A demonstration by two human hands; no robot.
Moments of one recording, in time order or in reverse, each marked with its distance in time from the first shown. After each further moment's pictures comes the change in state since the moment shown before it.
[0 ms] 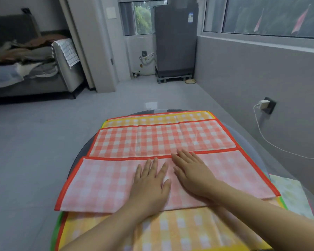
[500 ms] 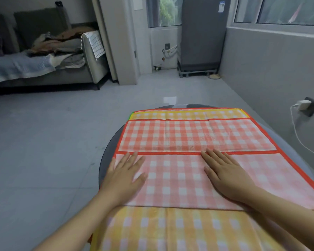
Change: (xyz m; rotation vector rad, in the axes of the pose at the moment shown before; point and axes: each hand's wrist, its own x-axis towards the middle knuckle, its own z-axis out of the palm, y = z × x) left_hand -0.040 -0.137 -0.020 0.066 0.020 -0.161; right_hand 0.004 0.005 0.009 -0.092 -0.036 0.033
